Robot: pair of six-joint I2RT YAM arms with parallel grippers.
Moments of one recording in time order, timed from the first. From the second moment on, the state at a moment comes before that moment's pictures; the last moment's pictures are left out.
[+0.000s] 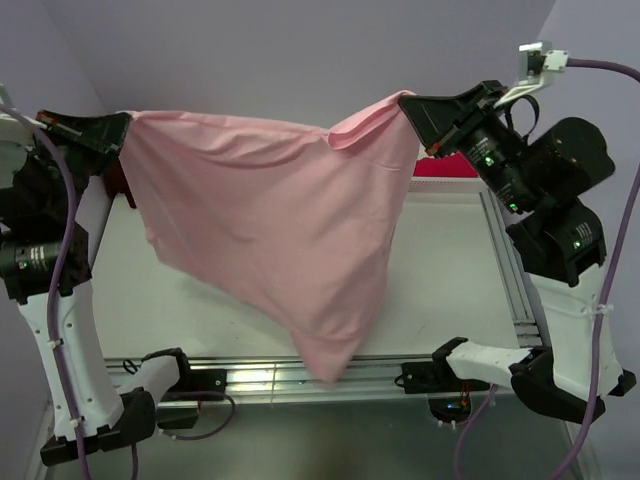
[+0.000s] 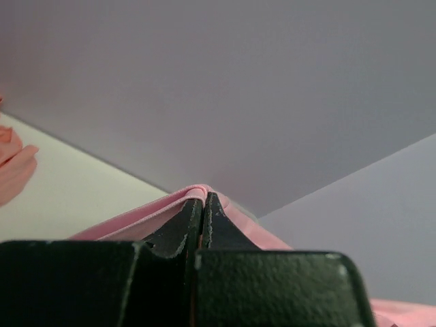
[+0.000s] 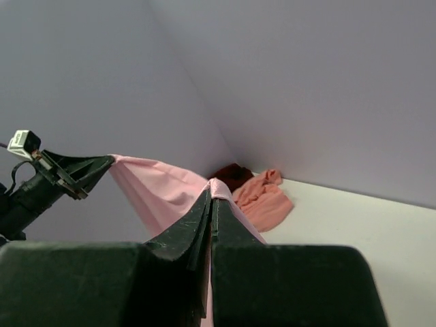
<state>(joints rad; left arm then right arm) 0.20 1.04 1.67 -0.55 0.29 -0.89 0.51 1.16 1.94 -0.53 -0.07 0.48</state>
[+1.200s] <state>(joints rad) 0.20 0.79 0.88 -0.34 0.16 -0.94 0.37 1.05 1.41 -0.44 -0.22 0.69</state>
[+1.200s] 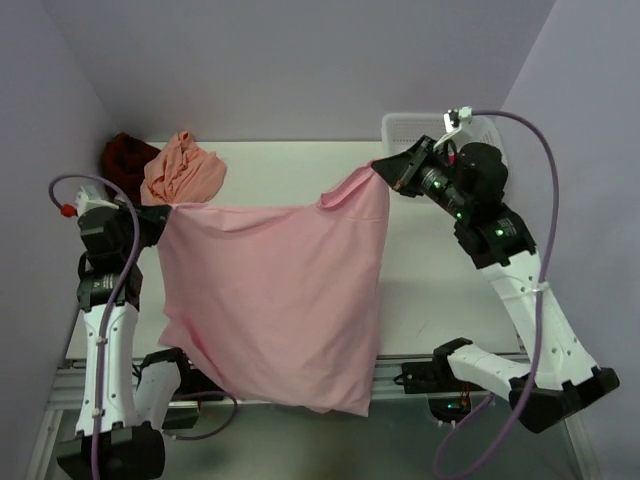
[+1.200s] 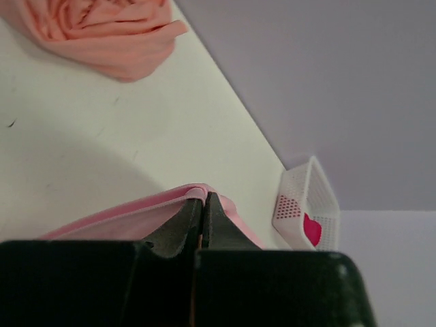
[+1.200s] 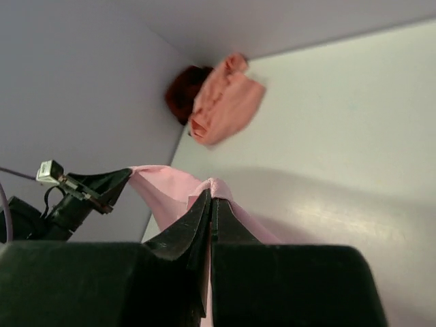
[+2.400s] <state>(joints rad) 0.10 1.90 1.42 0.01 0.05 -0.96 0.12 2.28 2.11 -0.17 -0.34 0.81</state>
